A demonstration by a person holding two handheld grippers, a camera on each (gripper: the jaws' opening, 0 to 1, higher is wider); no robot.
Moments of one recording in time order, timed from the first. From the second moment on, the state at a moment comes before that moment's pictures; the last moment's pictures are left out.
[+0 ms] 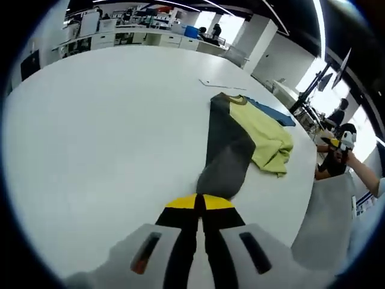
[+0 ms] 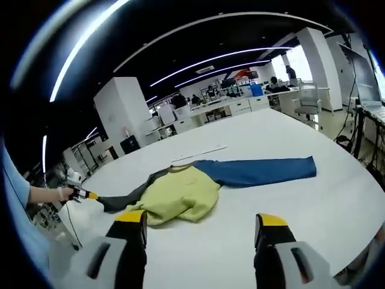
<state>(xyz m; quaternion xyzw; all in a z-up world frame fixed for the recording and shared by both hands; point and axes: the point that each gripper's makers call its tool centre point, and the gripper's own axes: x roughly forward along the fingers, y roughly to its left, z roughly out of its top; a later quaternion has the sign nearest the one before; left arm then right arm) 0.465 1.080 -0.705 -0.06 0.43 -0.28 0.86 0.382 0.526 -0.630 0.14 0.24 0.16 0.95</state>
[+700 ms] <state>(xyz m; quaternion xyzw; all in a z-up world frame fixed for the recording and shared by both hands) 0.510 1.156 -0.747 -0.04 0.47 -0.22 0.85 0.384 0.538 -0.624 0.13 0.25 0.12 0.95</state>
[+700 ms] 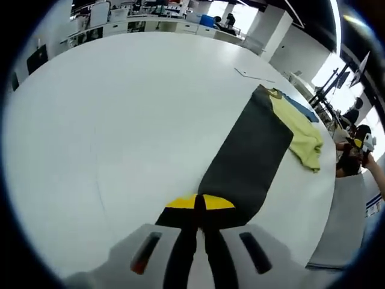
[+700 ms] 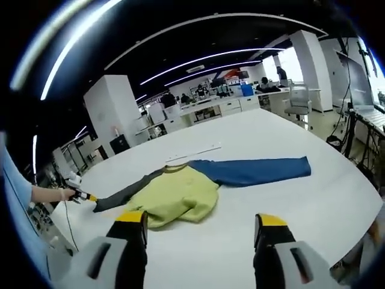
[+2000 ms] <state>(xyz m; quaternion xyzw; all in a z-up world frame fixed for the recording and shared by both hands) 0.546 1.158 -0.736 0.00 0.42 -0.26 0.87 0.383 0.547 -0.641 0.14 0.28 0.13 0.94</state>
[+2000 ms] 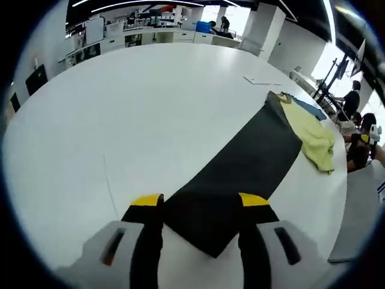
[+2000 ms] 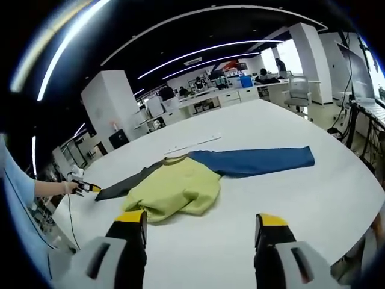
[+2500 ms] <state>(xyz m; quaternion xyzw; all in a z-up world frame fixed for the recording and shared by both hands) 0.523 1.121 -0.713 0.00 0.39 -0.31 0.87 0.384 0.553 -0.647 0.14 0.28 0.15 0.94</state>
